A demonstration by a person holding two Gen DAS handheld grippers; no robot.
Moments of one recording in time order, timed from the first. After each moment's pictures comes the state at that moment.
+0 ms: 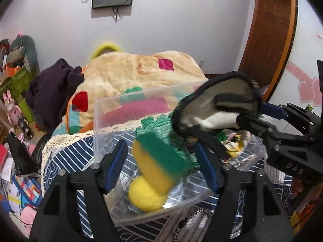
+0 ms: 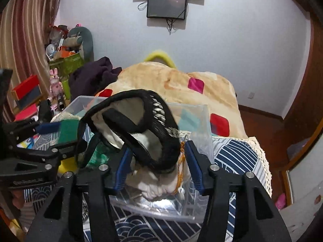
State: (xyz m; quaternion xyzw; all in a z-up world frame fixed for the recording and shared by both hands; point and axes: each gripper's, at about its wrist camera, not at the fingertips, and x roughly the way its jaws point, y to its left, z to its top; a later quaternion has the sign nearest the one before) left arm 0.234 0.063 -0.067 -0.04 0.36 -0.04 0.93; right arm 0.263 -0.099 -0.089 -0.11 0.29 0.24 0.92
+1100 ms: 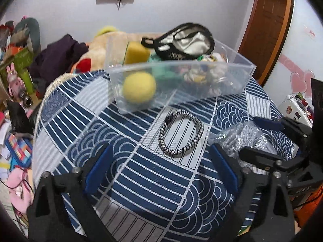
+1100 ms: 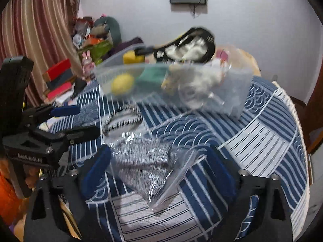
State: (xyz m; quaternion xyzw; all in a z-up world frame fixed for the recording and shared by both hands) left arm 0.121 0.054 -0.130 -0.07 0.39 -0.05 0.92; right arm 0.181 -0.113 -0.156 -0.09 0.36 0.34 0.87
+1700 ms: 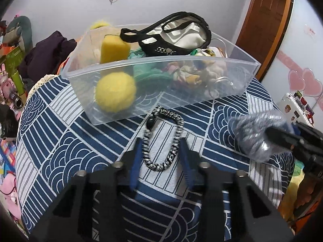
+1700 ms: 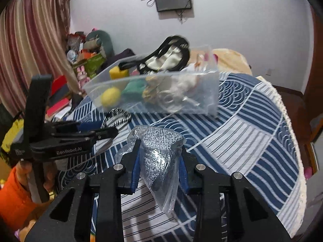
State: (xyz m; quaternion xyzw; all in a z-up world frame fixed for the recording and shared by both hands) left arm 0.155 0.036 -0.140 -0.07 0.40 -0.07 0.91; right arm 0.172 -0.157 -0.140 -0.03 0.32 0.31 0.90
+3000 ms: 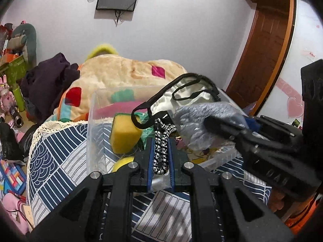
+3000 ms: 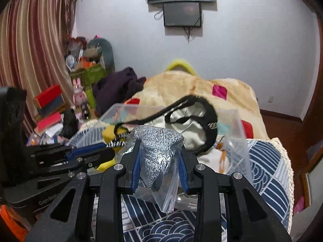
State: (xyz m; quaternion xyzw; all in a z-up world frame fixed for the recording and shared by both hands) left arm 0.209 0.066 -0.075 -0.10 0.33 -0.06 0.94; right arm 0.250 -0.068 -0.106 -0.07 0.28 0.30 0.91
